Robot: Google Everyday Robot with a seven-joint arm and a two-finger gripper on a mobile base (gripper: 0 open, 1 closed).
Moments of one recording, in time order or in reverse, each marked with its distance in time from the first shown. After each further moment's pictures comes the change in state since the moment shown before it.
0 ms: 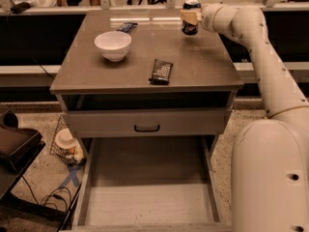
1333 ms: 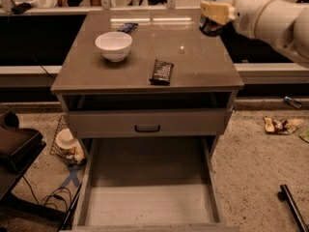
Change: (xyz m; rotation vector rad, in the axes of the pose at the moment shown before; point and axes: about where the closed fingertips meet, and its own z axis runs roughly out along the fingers) arm -0.094 0.099 -0.206 0.007 -0.091 -0.027
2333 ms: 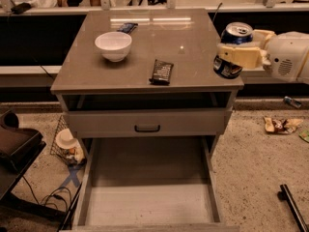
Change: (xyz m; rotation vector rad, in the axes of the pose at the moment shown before) arm 0.038 0.062 -0.121 -0.247 0.055 -0.017
